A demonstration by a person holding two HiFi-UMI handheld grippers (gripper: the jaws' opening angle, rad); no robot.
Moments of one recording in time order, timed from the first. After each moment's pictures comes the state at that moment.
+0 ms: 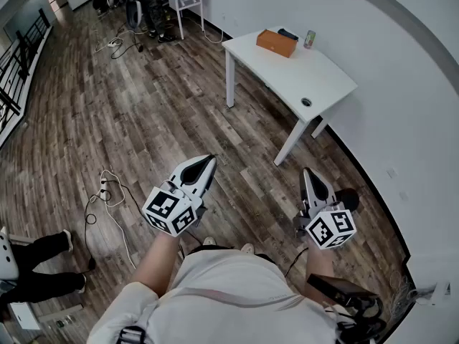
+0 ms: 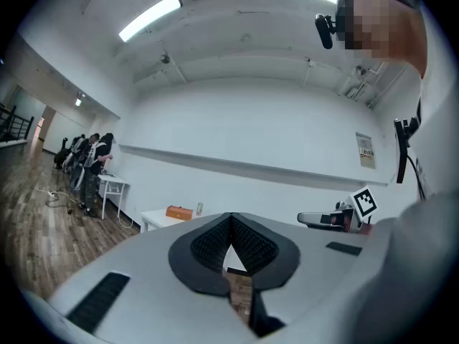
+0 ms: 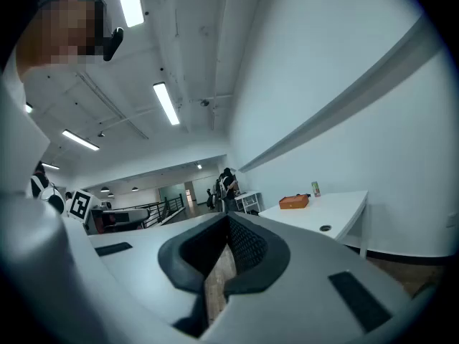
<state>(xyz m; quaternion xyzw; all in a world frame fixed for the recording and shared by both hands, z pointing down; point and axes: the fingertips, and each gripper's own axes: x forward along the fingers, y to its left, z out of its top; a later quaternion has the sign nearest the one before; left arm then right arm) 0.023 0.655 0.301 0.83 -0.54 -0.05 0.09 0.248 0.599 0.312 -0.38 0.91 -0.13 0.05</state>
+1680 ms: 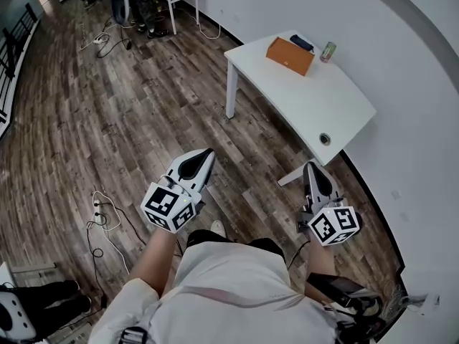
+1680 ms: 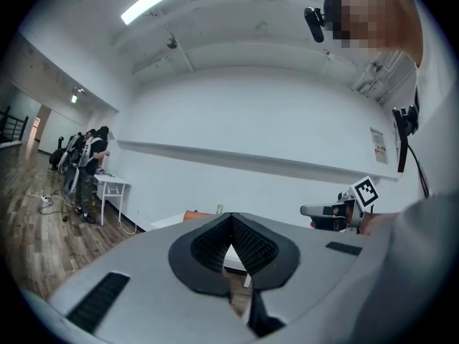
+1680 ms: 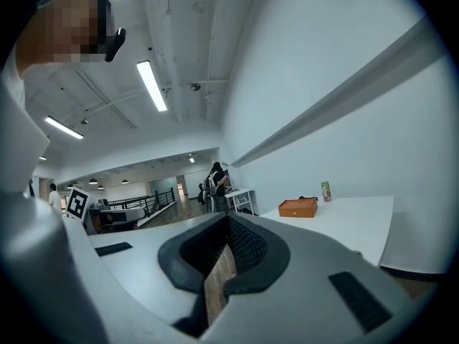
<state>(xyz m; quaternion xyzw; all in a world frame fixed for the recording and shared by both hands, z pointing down) -0.127 0.385 0.335 0.84 -0.54 -0.03 0.09 0.106 0.333 0.335 -0.41 0.90 -0.12 0.01</state>
